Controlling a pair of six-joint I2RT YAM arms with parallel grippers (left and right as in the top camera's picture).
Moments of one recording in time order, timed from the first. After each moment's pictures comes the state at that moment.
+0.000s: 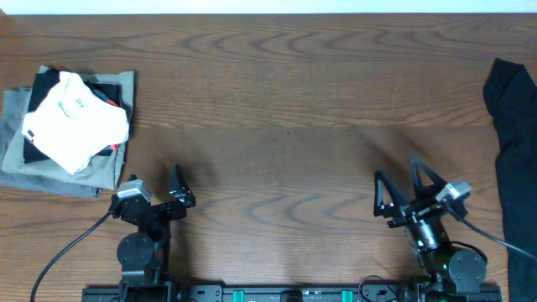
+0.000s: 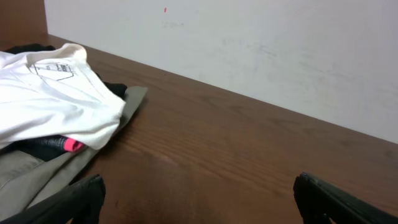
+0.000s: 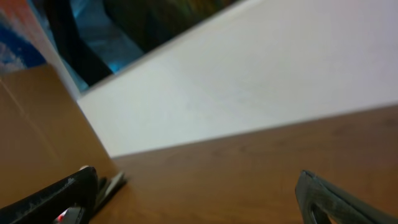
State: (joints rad) left arm 0.01 0.01 0.03 -0.12 -0.08 -0.30; right arm -0.01 0.01 0.01 0.21 -0.38 0.56
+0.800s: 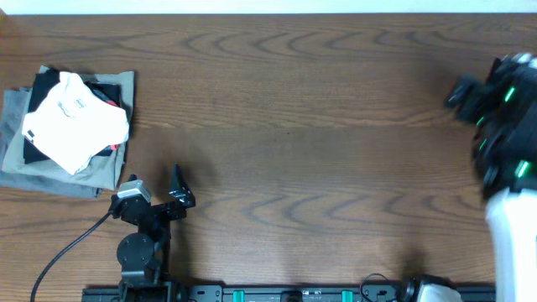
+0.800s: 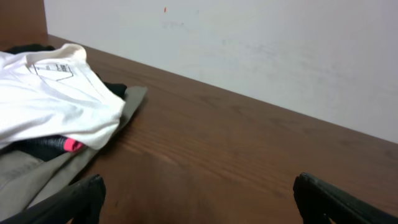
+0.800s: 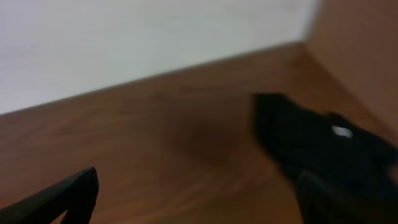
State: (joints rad) left arm 0.01 0.01 0.03 -0.12 -0.08 -0.30; right arm -0.21 1.20 1.11 -0.42 0.16 0.14
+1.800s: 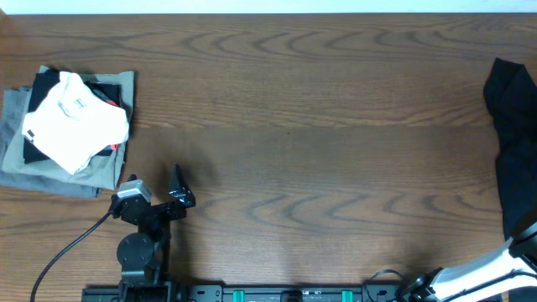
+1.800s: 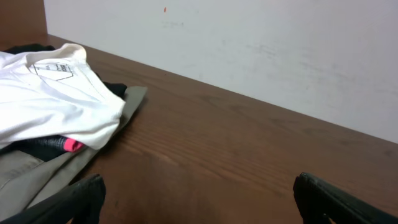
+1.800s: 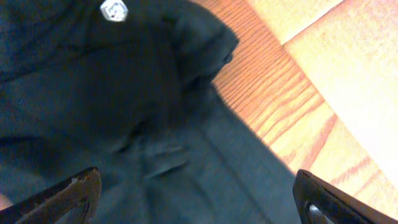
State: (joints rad) left arm 0.01 0.01 0.03 -0.12 -0.08 -0.30; right arm -0.83 1.95 1.37 -0.33 0.14 -0.18
